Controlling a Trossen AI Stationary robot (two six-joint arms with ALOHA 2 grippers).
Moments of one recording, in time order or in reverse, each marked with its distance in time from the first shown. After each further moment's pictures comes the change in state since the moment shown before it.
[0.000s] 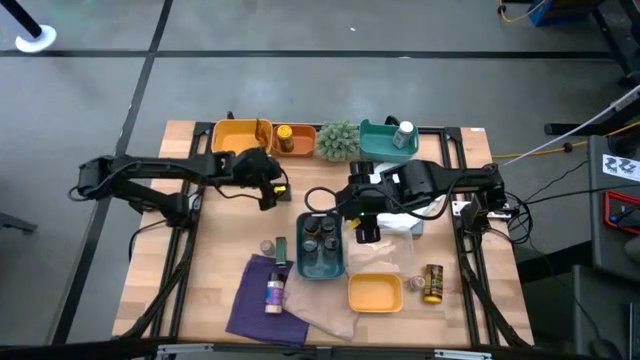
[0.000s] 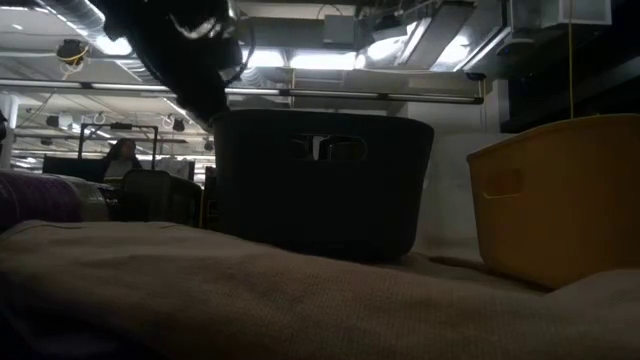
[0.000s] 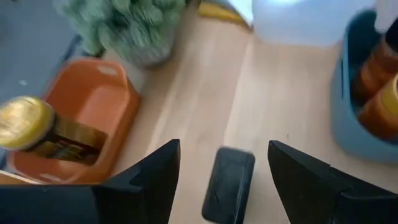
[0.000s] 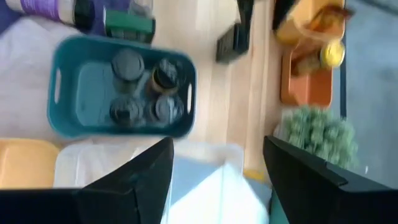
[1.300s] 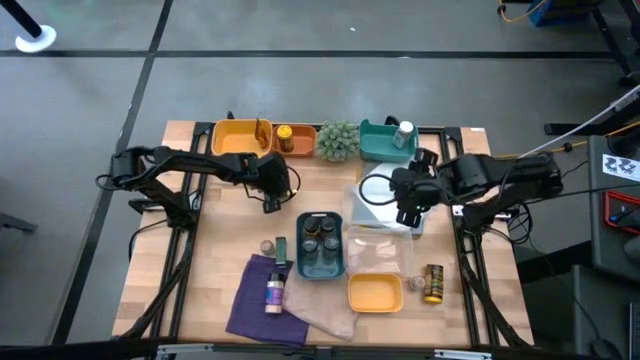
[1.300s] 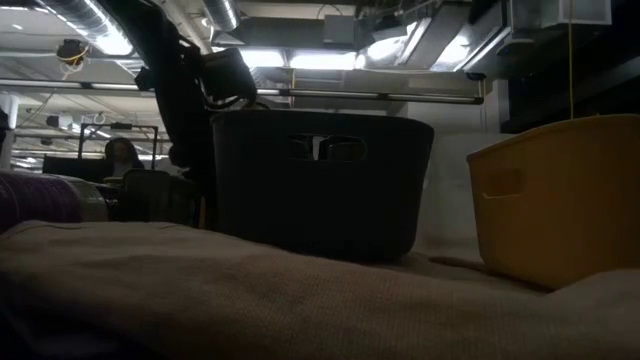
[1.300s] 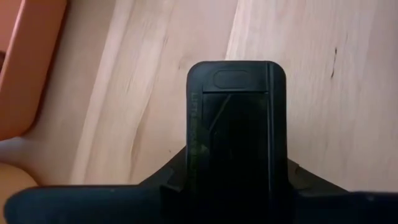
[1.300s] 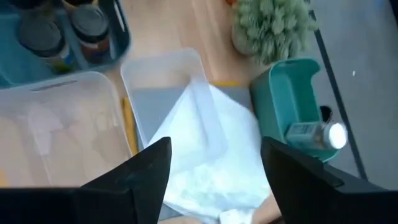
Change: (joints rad) left arm 0.110 0.312 -0.001 -0.010 0.110 0.049; right arm 0.001 -0.469 -0.600 -0.021 0.132 0.418
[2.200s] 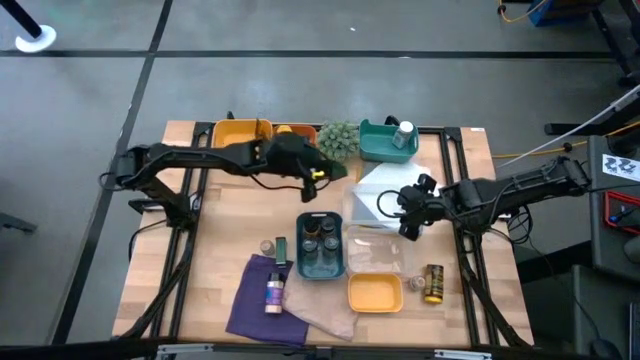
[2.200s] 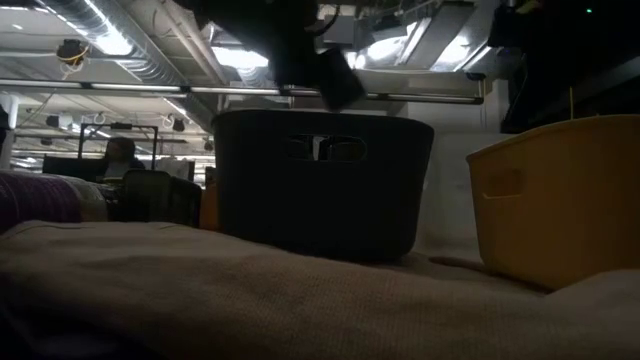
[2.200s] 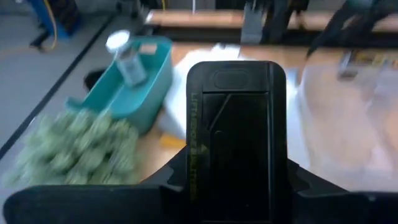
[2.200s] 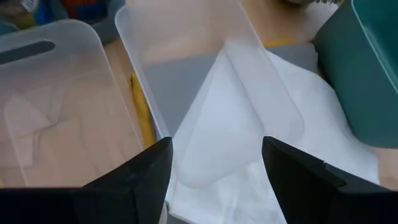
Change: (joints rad) left arm -0.119 0.031 0.401 0.228 0.059 -0.049; right arm -0.001 -0.371 -0.850 0.624 -0.054 0.113
